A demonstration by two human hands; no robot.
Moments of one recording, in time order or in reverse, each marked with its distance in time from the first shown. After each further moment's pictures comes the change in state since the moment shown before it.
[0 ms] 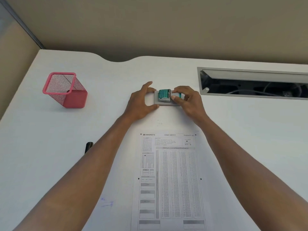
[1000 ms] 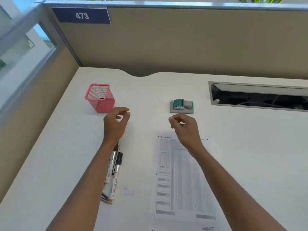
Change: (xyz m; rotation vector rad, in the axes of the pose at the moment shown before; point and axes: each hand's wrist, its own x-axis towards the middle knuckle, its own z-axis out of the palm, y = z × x) left_hand -0.123 0.014 -0.104 -0.024 0.536 -0.194; right_hand -0.106 -0.092 0.048 0.112 0.017 0.127
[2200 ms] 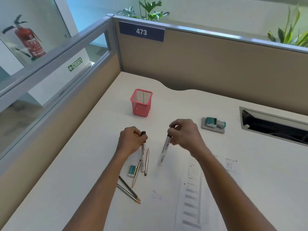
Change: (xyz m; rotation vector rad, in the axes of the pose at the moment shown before) left_hand -0.032 -0.019 -0.087 0.094 -0.151 -0.461; right_hand -0.022 -0.097 0.096 -0.252 -0.279 0.083
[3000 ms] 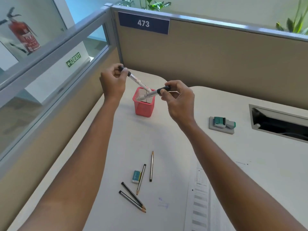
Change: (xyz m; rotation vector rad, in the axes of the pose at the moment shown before) left_hand 0.133 0.086 -0.078 -0.341 0.496 0.435; right_hand 0.083 -0.049 0.035 0.326 0.269 -0.467
